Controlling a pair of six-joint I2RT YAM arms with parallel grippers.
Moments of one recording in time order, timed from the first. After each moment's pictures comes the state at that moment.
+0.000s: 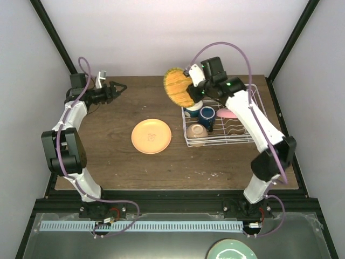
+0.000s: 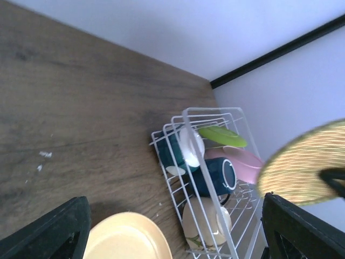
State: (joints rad) left arm 0.17 1.74 1.38 -0.25 1.04 -0.41; right arm 0.48 1.76 1.84 -0.81 -0.22 -0.20
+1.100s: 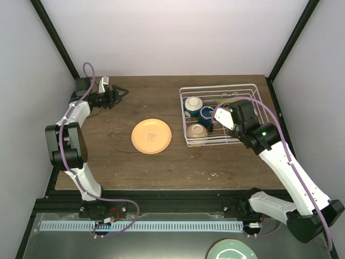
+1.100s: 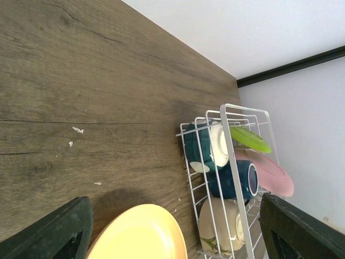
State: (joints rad) left arm 0.16 1.83 1.37 -0.28 0.95 -0.45; right arm 0.48 1.05 1.20 -0.94 0.48 -0.91
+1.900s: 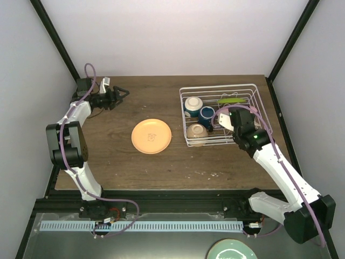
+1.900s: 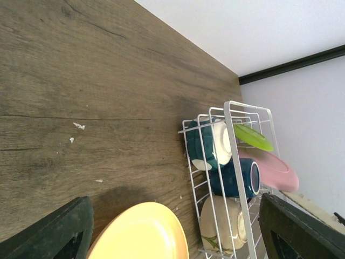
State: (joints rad) left arm 0.15 1.85 1.37 -0.28 0.95 -0.45; right arm 0.40 1.04 0.97 -0.64 0.65 -1.22
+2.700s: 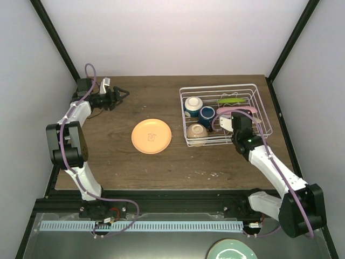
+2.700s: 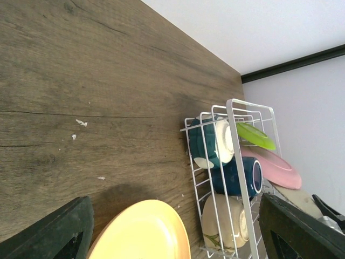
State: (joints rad) left arm 0.15 1.85 1.37 -0.30 0.95 -0.44; right arm 0.30 1.10 0.72 -0.16 0.64 -1.52
